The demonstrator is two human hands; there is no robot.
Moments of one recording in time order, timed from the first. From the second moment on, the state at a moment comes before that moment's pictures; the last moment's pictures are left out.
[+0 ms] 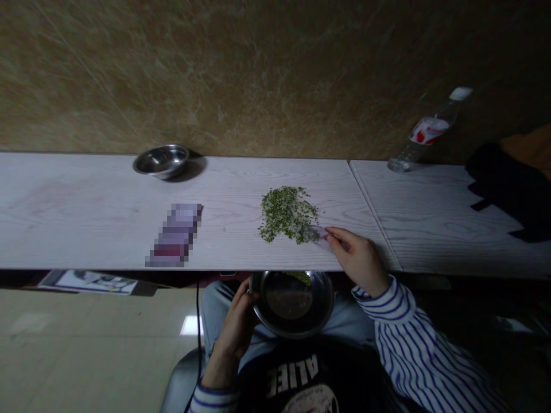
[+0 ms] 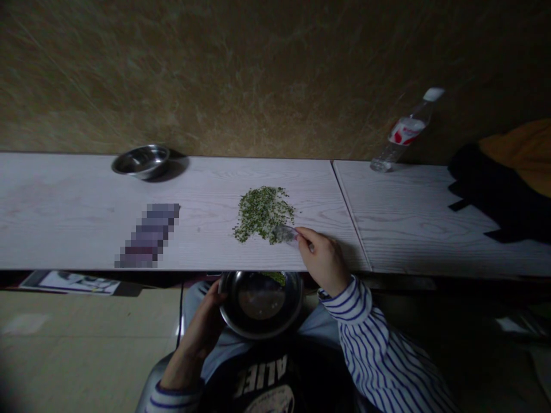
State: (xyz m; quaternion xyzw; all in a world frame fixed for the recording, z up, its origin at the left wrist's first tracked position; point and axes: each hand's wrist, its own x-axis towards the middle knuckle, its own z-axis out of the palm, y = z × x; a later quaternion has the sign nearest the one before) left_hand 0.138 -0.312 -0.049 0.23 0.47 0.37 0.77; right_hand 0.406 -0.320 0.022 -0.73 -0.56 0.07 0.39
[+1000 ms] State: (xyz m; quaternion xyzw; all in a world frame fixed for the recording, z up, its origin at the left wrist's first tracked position) left_hand 0.141 -0.312 -0.053 0.23 0.46 0.37 0.78; right_hand 0.414 -0.357 0.015 -0.72 -0.55 0.14 0.39
